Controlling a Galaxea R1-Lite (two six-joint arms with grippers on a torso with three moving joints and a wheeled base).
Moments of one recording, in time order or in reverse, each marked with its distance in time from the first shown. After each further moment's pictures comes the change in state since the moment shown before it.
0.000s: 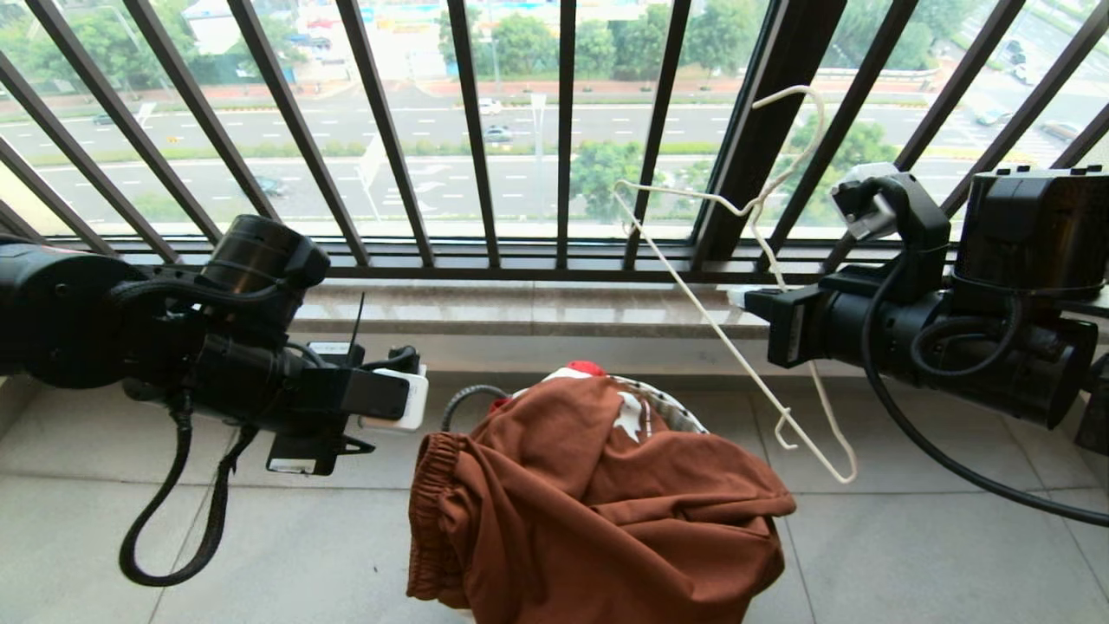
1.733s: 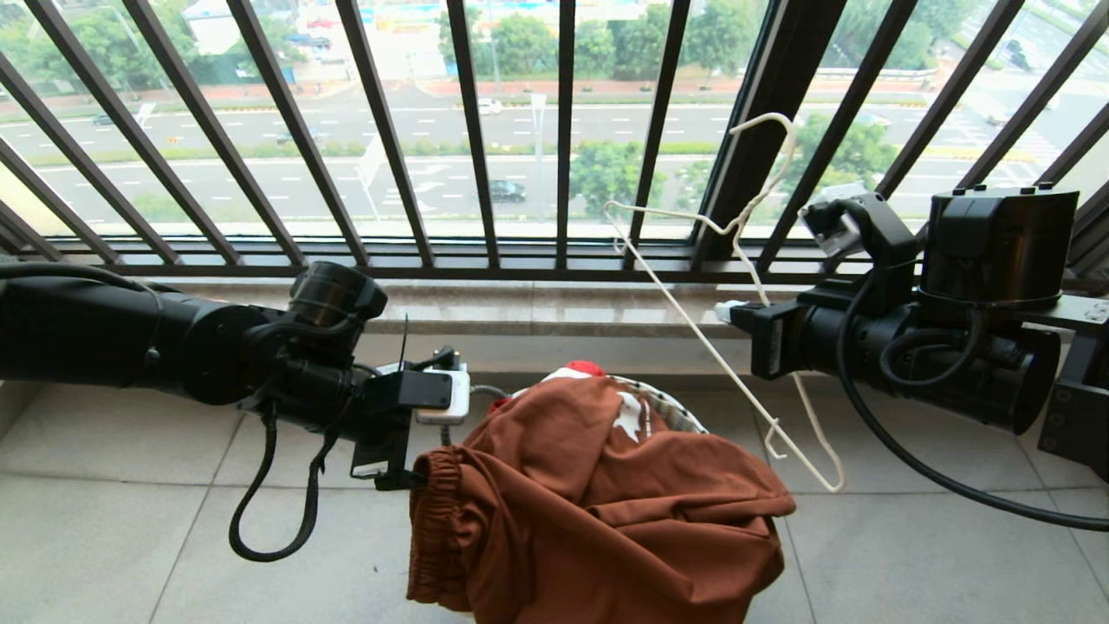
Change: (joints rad) left arm -0.004 0.183 0.003 -0.162 -0.235 -0.141; right arm 0.008 0.041 0.001 -0.001 -0.005 -0.001
